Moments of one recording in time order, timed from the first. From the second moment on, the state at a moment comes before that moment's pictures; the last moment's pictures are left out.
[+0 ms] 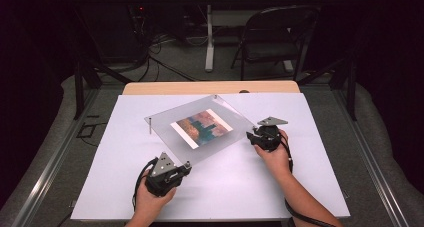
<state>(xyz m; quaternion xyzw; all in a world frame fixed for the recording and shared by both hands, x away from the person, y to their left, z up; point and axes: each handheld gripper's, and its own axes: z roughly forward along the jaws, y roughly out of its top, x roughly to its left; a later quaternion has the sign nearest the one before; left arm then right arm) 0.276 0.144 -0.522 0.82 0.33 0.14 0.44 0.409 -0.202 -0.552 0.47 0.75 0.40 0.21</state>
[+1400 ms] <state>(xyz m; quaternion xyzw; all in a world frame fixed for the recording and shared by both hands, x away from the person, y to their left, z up) 0.266 0.190 -0.533 0.79 0.38 0.12 0.47 0.352 -0.203 -0.524 0.44 0.75 0.46 0.18</state>
